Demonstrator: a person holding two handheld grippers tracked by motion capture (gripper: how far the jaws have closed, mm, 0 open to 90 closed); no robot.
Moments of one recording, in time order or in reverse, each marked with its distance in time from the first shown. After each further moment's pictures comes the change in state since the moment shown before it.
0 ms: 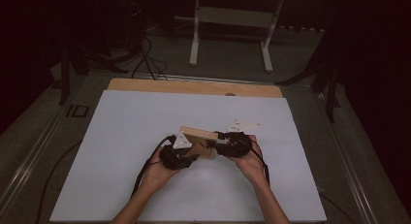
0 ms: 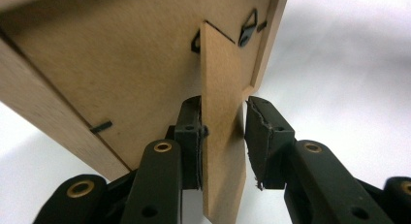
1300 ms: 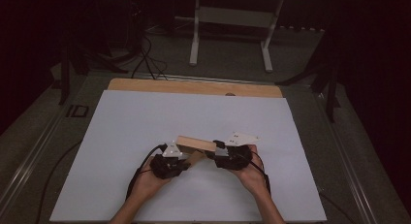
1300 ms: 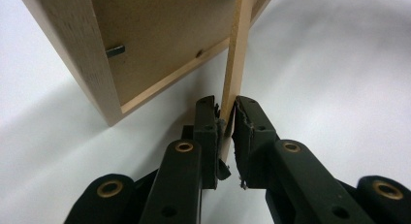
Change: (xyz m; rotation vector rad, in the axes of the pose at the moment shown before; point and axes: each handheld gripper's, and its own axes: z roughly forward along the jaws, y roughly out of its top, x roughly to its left) left arm 0.001 -0.035 -0.009 0.052 -0.045 -0.012; right arm 0.029 -0.017 -0.012 0.003 -0.020 -0.077
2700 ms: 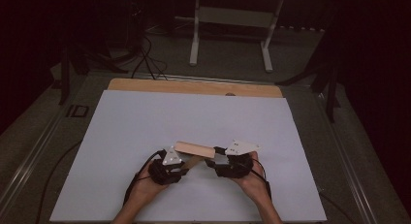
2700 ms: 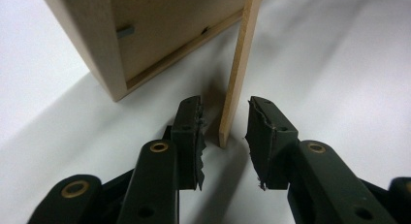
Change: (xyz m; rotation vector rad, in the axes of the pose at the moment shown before) left arm -0.009 -0.013 -0.002 0.012 0.072 0.036; right arm 0.011 -0.015 -0.005 0.002 0.022 -0.032
